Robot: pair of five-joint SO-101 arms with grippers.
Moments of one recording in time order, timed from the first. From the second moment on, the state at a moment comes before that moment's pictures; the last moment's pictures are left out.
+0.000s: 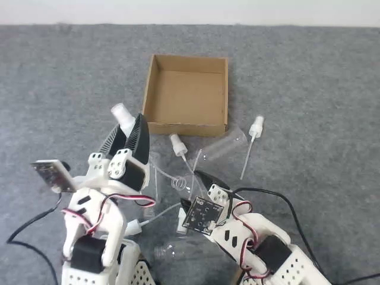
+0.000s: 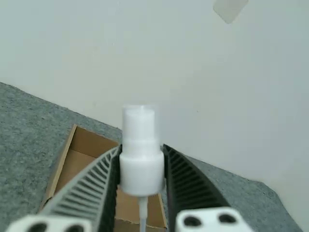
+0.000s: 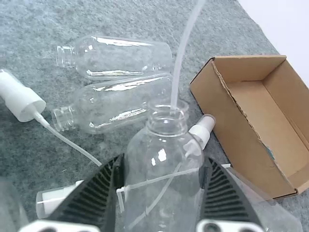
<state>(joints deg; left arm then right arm) 5.9 -103.4 81.8 38.5 35.4 -49.9 -103.3 94.6 48.1 26.1</state>
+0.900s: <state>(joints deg) 20.7 -103.4 86.9 37.9 35.1 -46.2 -103.3 94.6 48.1 19.5</state>
